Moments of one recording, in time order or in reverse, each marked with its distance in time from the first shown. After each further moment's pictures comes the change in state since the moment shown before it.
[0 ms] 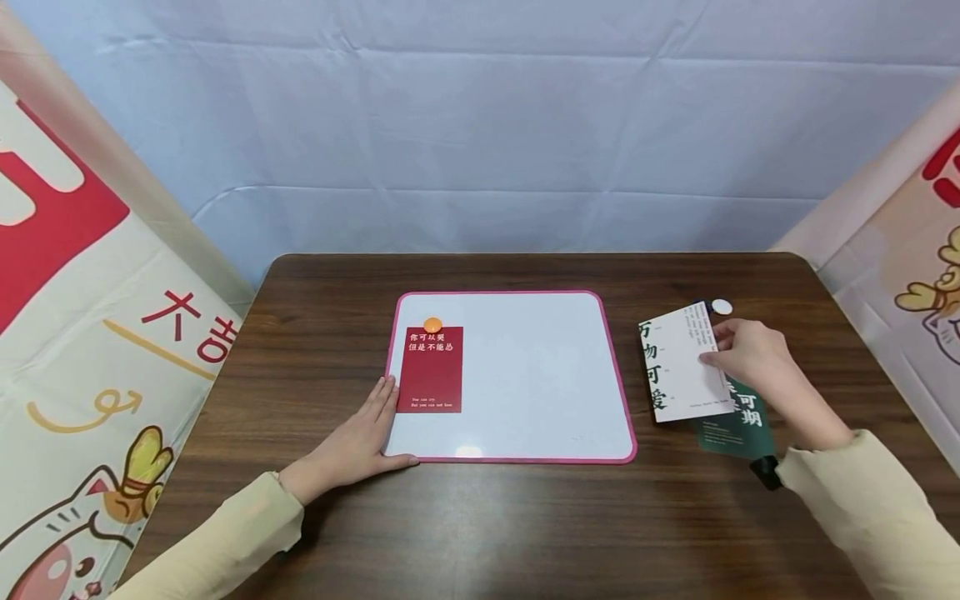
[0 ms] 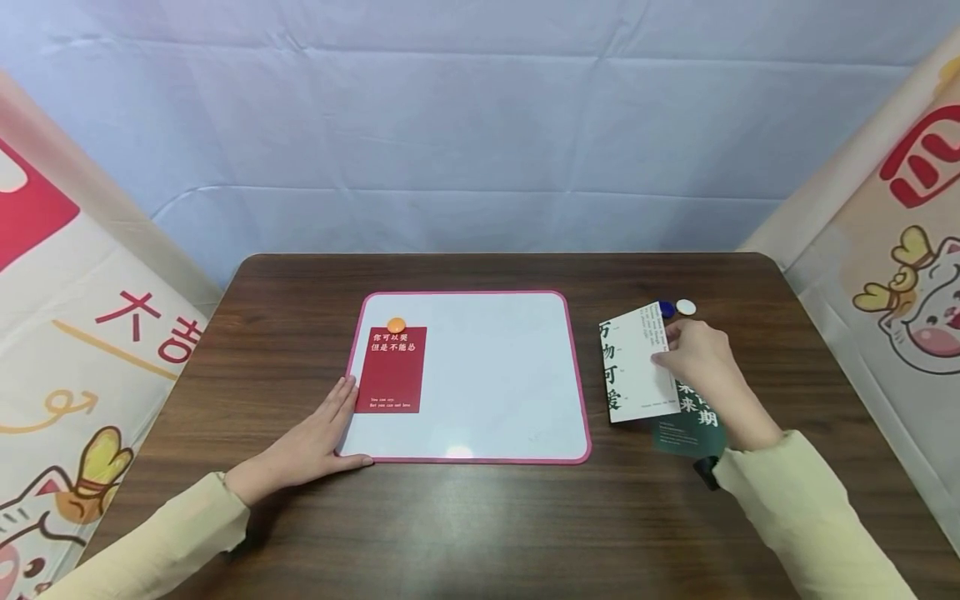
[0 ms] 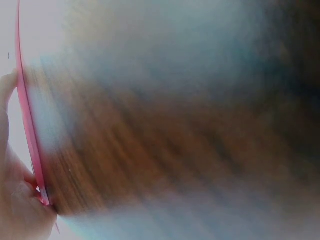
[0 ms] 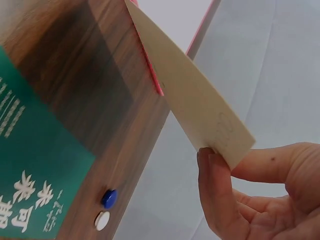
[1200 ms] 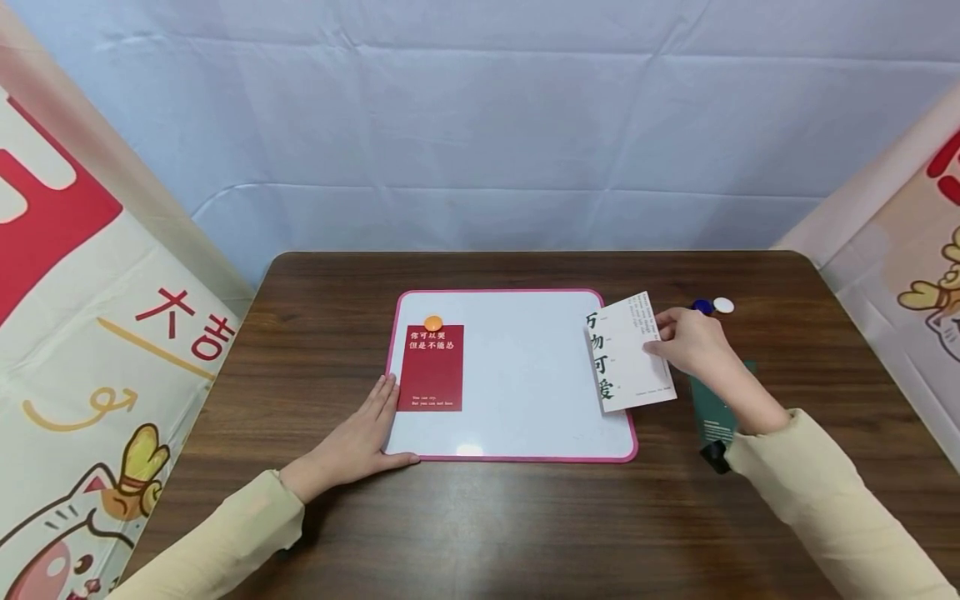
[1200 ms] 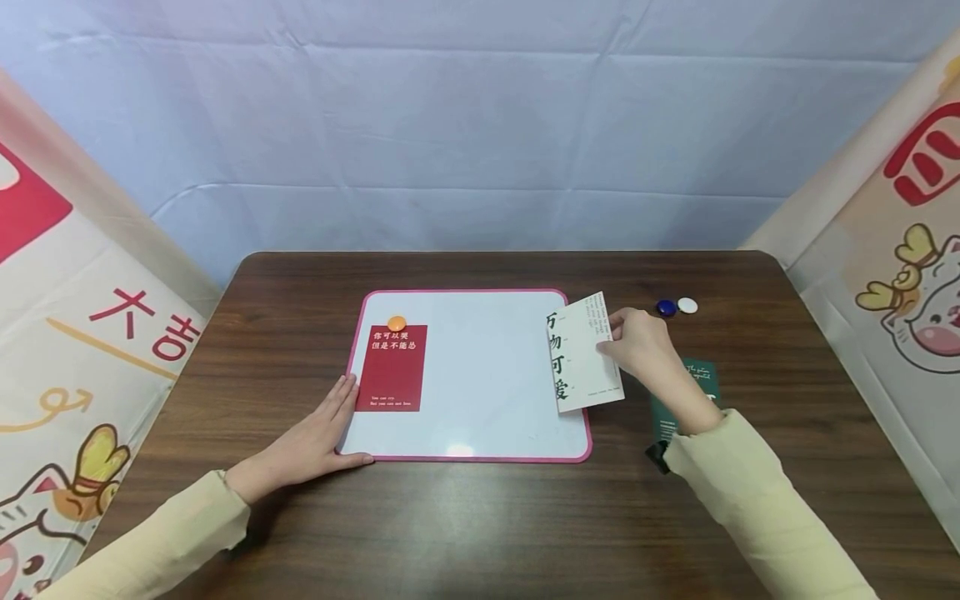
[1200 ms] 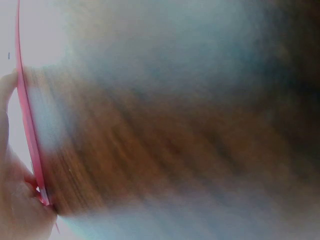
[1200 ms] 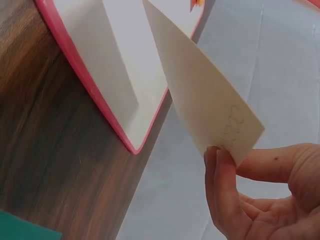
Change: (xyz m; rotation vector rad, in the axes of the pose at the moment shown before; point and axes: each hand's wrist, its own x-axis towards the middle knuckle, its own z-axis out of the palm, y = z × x) left_hand 0.003 -0.007 0.007 -0.010 0.008 0.009; right_hand 0.012 -0.054 0.026 0.080 -0.015 -0.068
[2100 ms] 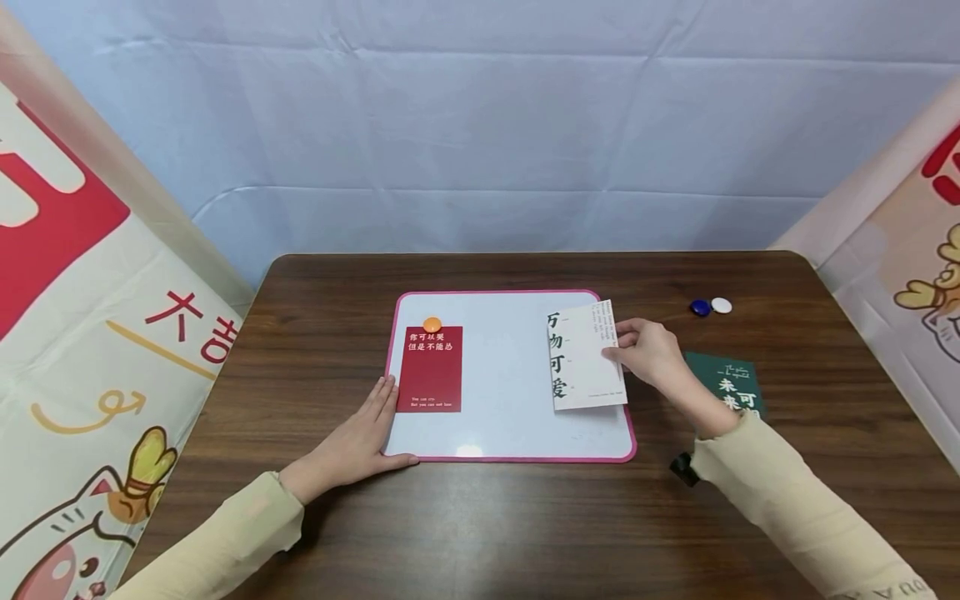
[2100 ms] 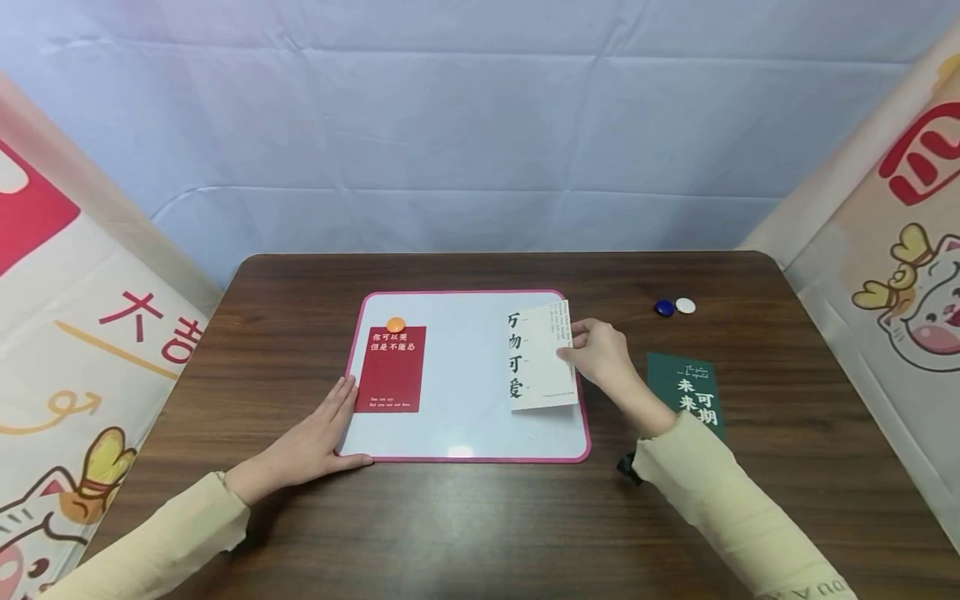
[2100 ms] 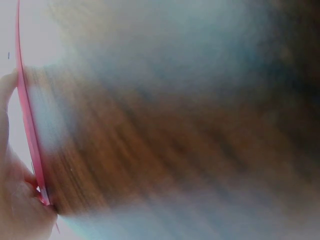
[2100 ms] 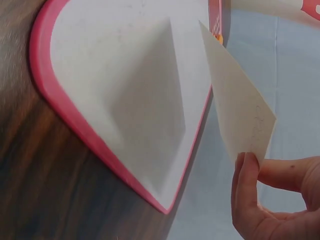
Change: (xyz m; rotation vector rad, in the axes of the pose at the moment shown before) left_hand -0.001 0.004 -0.003 0.005 0.017 0.011; right_hand 0.005 -0.013 0.041 0.178 -0.019 0.035
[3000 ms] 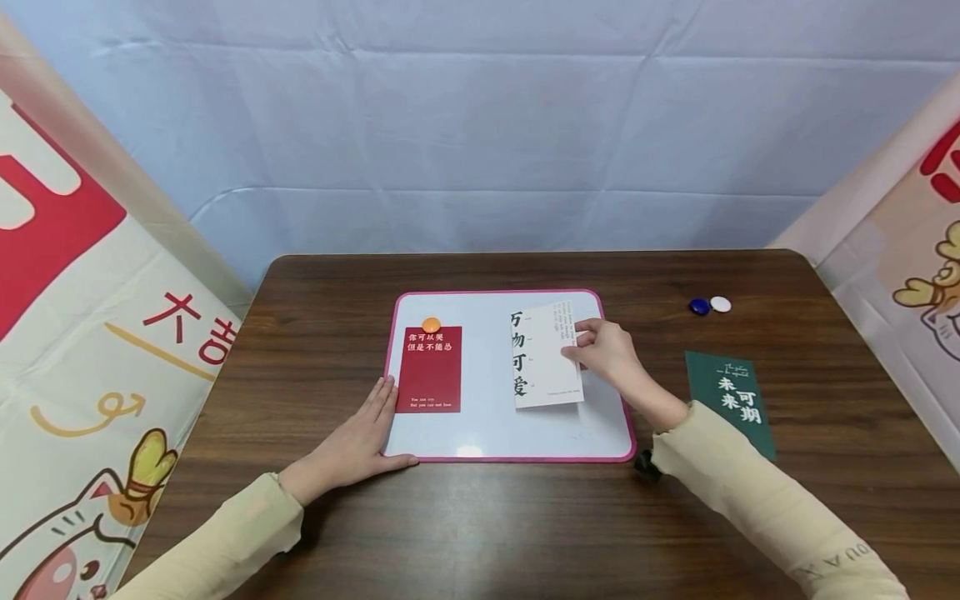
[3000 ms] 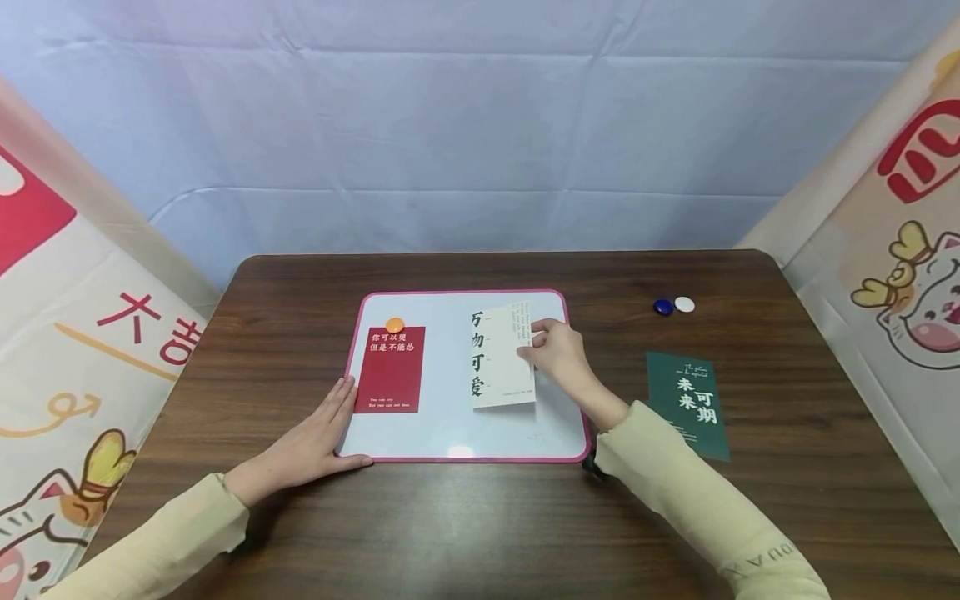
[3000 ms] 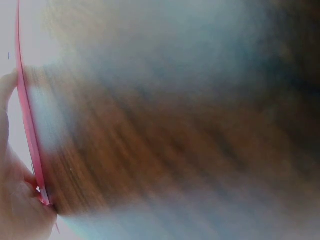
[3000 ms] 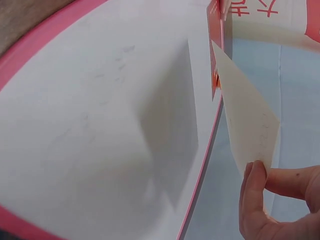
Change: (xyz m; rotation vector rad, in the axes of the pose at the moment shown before) left_hand 0.001 -0.001 0.002 0.012 -0.010 -0.007; right_hand 0.009 -0.029 0.036 0.086 -0.003 0.018
